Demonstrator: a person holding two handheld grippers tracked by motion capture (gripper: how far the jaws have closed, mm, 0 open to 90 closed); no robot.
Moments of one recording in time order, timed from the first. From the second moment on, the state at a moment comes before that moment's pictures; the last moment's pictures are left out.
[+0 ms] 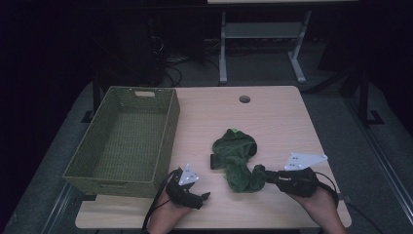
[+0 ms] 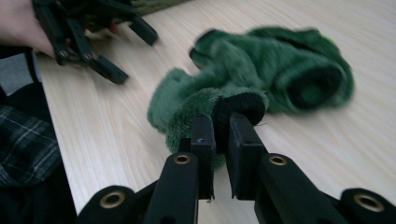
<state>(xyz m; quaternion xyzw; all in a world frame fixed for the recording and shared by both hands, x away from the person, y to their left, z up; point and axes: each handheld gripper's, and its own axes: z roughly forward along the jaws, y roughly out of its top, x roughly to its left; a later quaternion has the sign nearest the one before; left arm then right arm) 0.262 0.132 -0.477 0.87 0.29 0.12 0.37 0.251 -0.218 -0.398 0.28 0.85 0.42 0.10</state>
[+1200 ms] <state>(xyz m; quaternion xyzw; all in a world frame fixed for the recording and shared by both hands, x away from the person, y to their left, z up) 0.263 0.131 -0.477 0.87 0.29 0.12 0.37 0.306 -0.120 -0.448 0.25 0.89 0.38 0.00</state>
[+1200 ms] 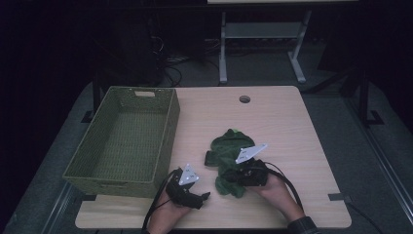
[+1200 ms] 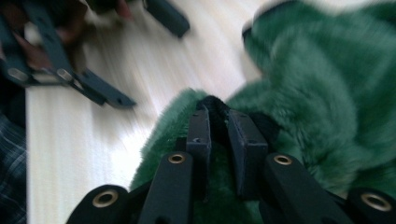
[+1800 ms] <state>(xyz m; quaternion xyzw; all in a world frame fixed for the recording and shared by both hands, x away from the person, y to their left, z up) 0.263 0.132 -0.477 0.87 0.29 0.12 0.37 0.301 -0.132 -0.423 0.26 0.87 0.42 0.03</state>
